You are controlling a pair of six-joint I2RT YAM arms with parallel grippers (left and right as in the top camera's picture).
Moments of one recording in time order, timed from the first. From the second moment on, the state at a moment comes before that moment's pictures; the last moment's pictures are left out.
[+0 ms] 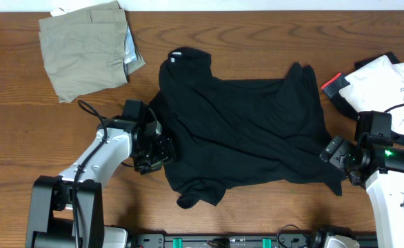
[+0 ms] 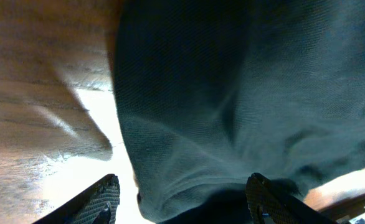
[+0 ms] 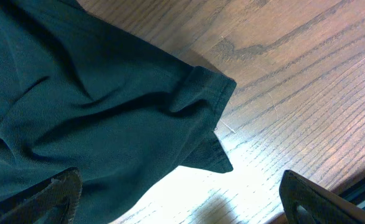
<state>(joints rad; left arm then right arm) -0.15 1.57 0.78 -0.76 0.46 -0.41 -0.18 1.11 0.81 -1.02 0.17 0.51</state>
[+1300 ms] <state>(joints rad) -0.15 1.57 0.73 -0.70 0.46 -0.44 -0.18 1.11 0.81 -1.02 0.17 0.51</state>
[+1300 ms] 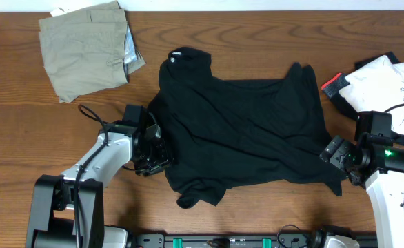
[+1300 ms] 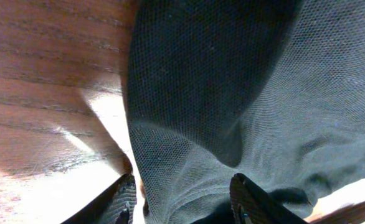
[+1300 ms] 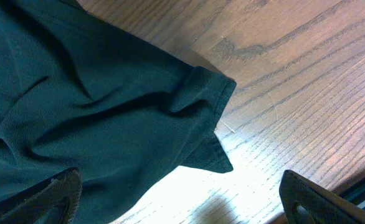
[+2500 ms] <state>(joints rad) -0.04 1.57 0.73 -0.71 0.43 -0.45 -0.18 1.11 0.81 -1.00 0.17 0.51</state>
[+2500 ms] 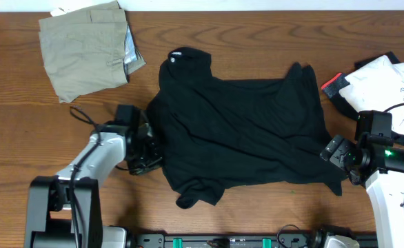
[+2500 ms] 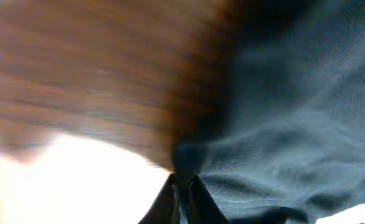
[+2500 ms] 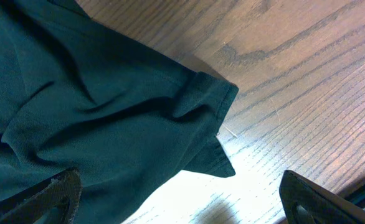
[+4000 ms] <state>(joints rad) 0.38 1.32 0.88 -1.13 0.27 -0.34 -0.18 1.11 0.81 -0.94 0.17 0.51</state>
